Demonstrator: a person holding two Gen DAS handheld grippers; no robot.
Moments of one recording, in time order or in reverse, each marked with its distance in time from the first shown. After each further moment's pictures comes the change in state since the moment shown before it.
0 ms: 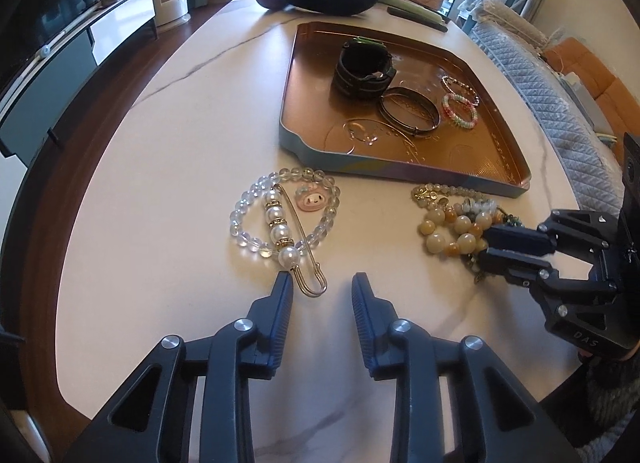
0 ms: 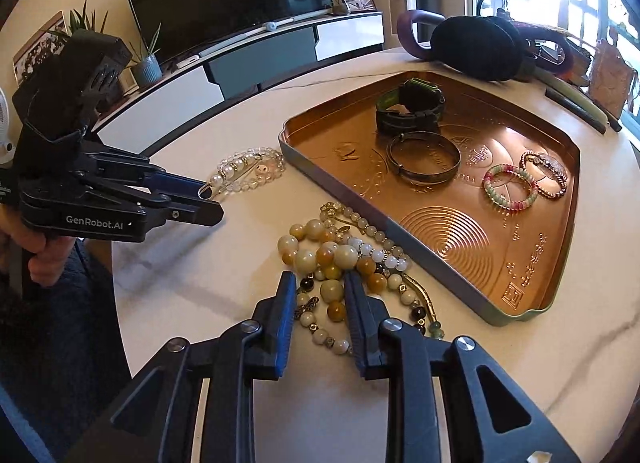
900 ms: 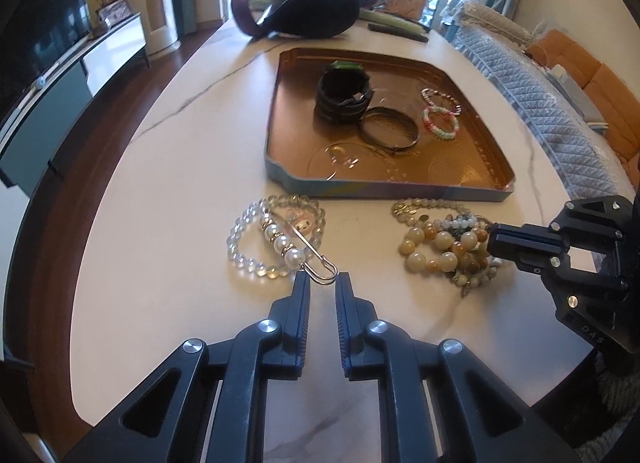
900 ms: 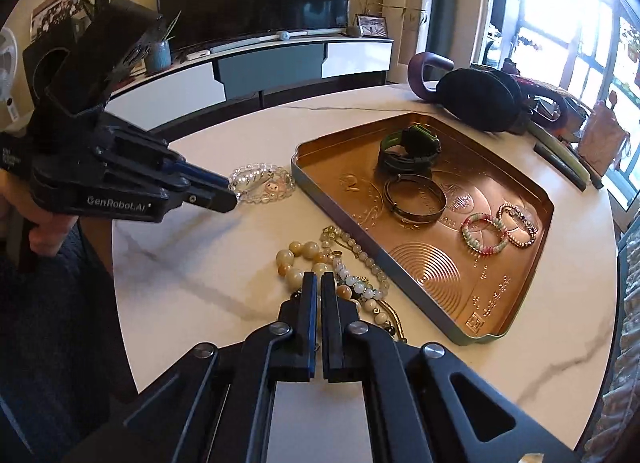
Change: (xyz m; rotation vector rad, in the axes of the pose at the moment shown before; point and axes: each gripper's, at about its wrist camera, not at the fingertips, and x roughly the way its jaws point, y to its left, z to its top) left arm -0.007 -0.009 0.004 0.059 -0.056 0.017; right arm -0.023 0.022 0.003 -0.144 -0.060 -0.116
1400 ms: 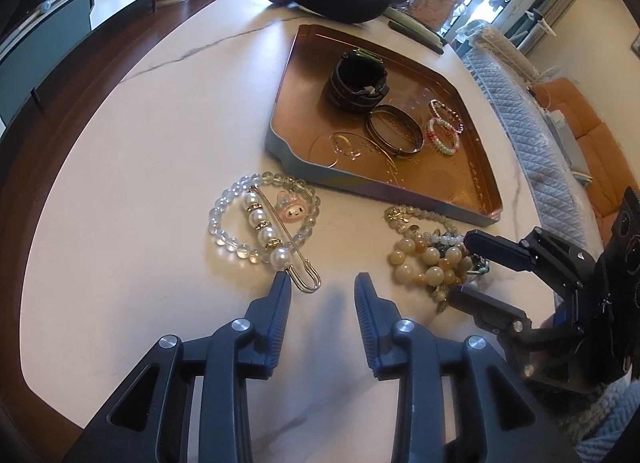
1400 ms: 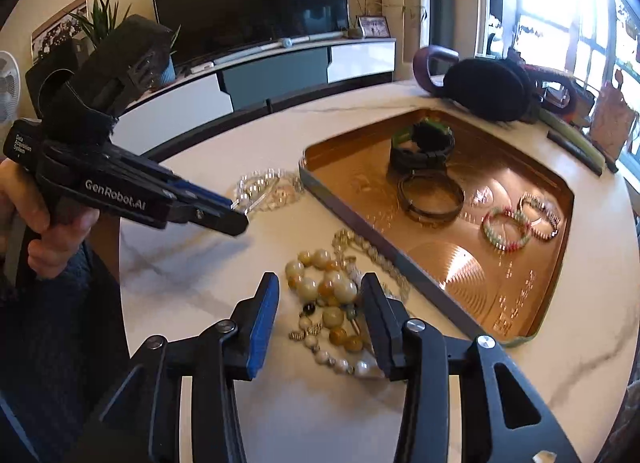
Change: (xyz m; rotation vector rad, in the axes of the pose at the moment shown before) left arm 0.010 0.015 0.002 -0.185 0.059 -0.144; right arm 0.012 -0.002 0.004 0.059 -0.041 0.079
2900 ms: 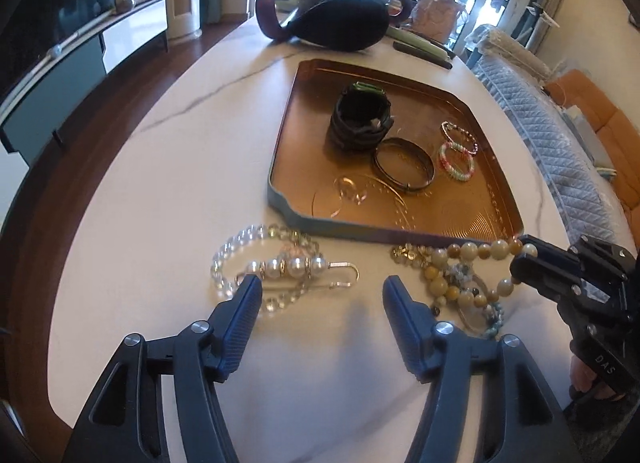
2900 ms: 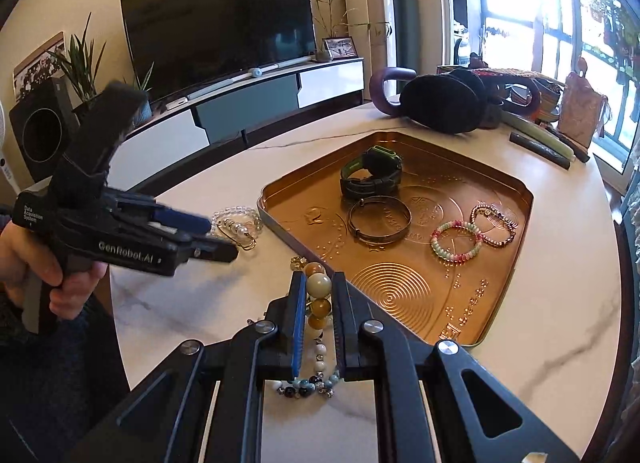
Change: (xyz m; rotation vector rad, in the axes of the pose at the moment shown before) left arm 0.002 -0.019 0.020 0.081 -0.115 0.128; right arm -0.027 -0.032 0.007 0.100 -0.073 -0.056
